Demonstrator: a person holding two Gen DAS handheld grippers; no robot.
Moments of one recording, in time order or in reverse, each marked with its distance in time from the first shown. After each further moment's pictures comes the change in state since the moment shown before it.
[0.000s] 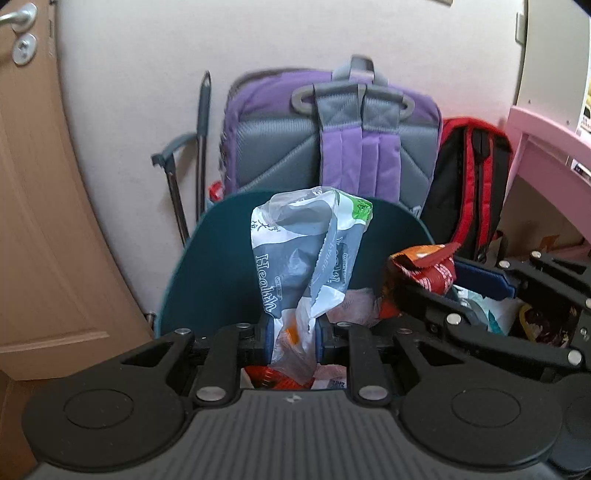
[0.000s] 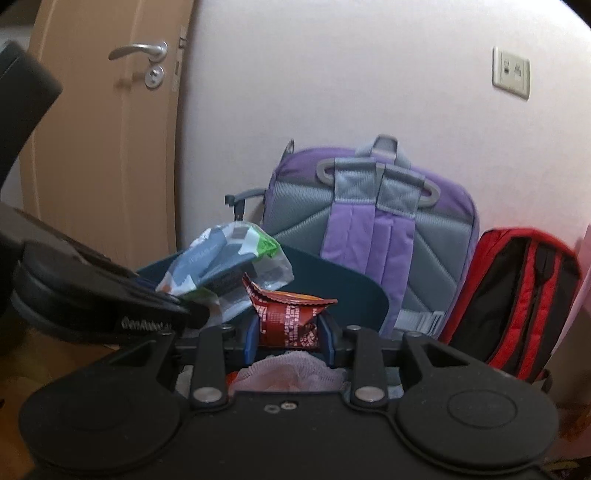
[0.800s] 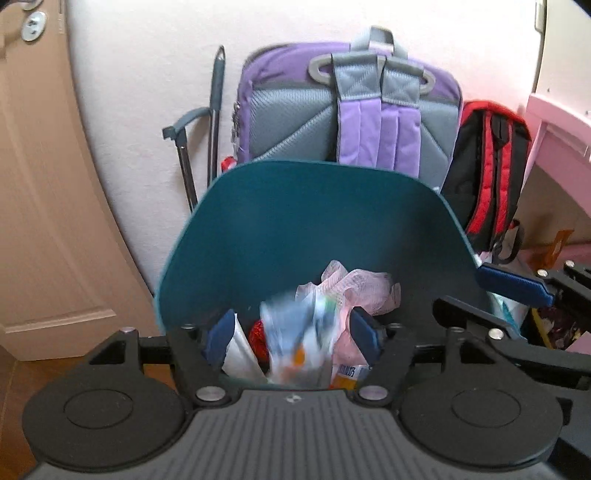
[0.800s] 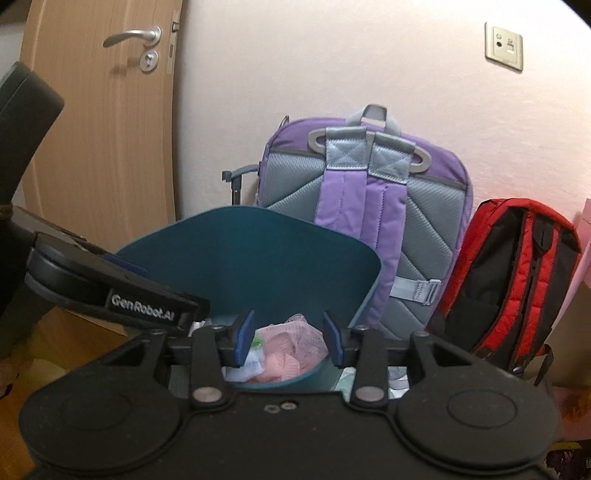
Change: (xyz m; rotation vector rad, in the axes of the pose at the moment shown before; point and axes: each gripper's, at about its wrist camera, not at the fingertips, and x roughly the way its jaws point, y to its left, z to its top) left arm 0.006 0.002 -0.010 -0.037 0.044 0.040; right arm -0.015 -0.010 -0.013 0.023 0.057 0.008
